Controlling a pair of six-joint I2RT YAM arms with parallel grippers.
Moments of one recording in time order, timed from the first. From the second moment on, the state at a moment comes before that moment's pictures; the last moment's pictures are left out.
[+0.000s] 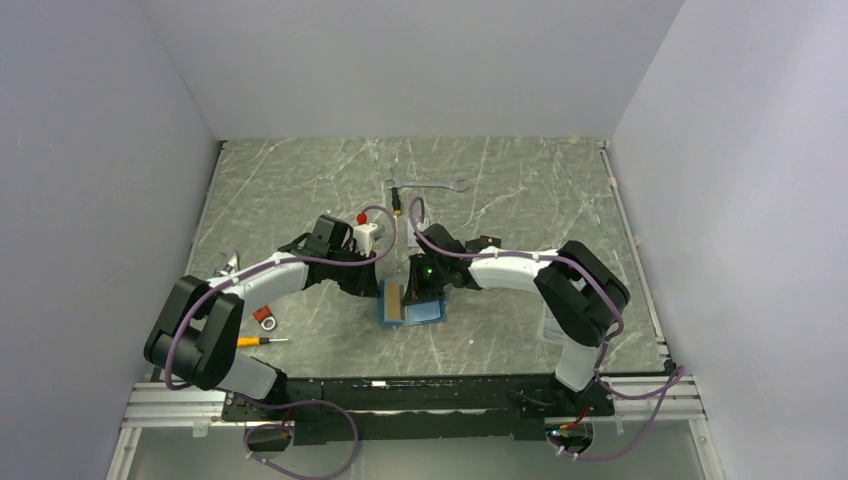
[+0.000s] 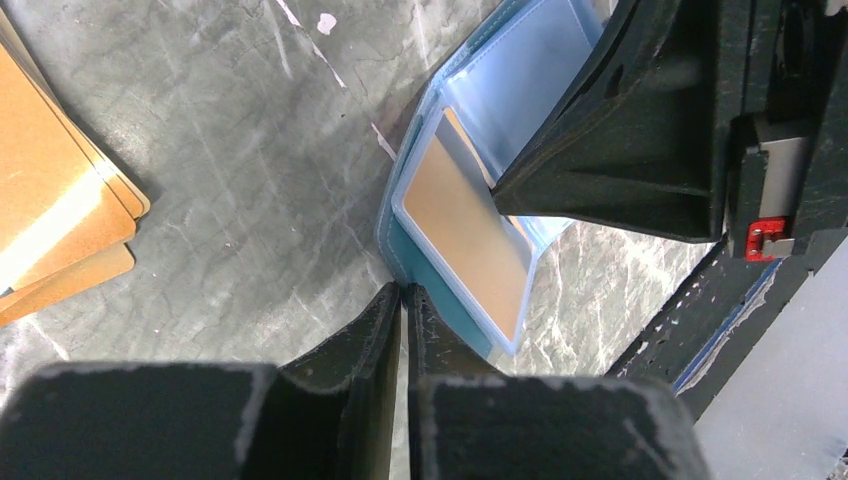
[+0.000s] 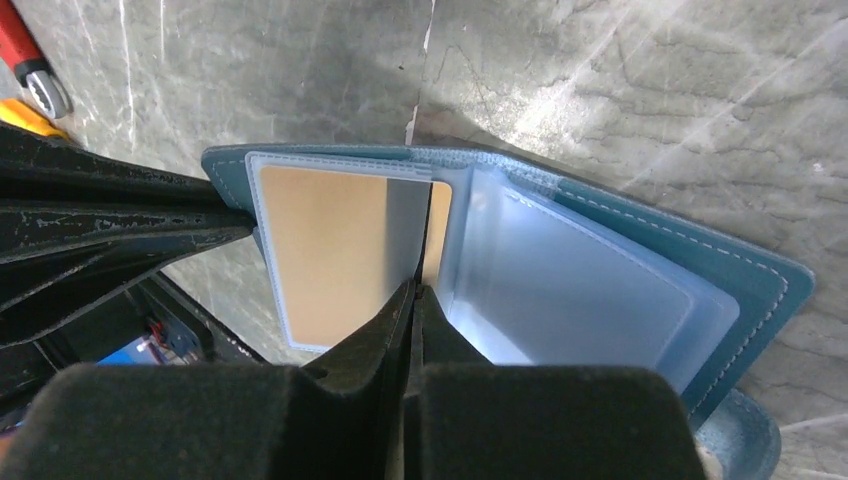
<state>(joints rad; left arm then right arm) -0.44 1.45 0.73 -0.25 0.51 -0.10 0.81 1.78 0.97 -0.13 -0.28 0.77</state>
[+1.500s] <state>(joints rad) -0.42 1.83 1.48 -0.58 0.54 0.08 0.21 1.57 1.01 -0.39 -0.14 0.65</state>
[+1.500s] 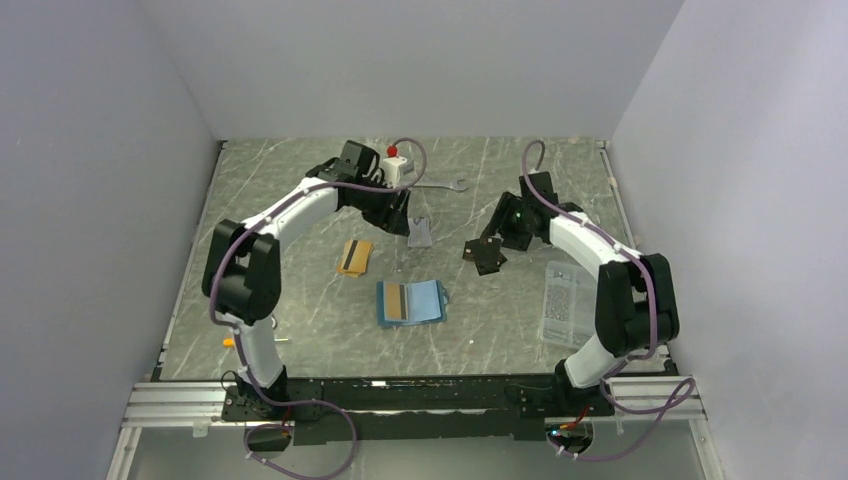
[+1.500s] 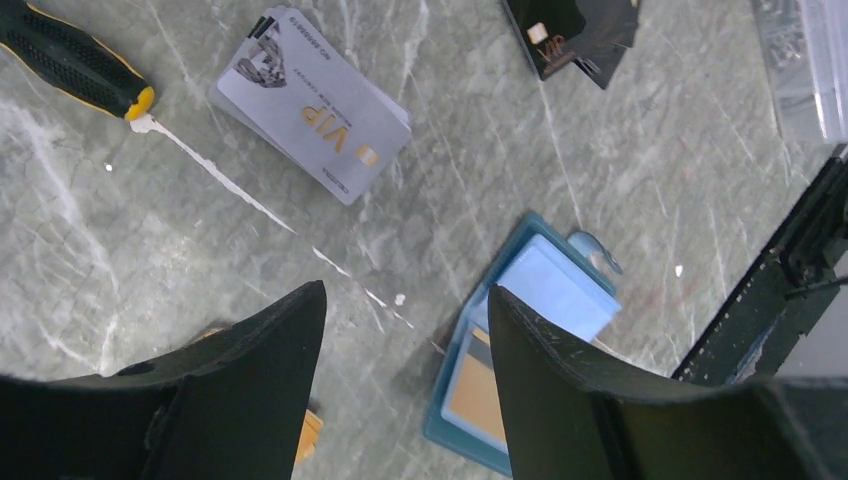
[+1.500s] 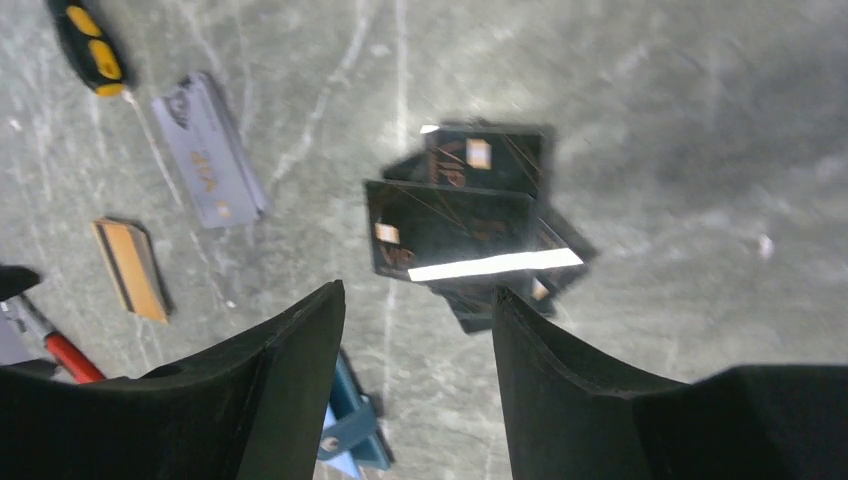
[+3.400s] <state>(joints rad) -0.33 2.25 1.62 -0.37 0.65 -0.23 0.35 2.11 1.29 0.05 -0.50 0.78</state>
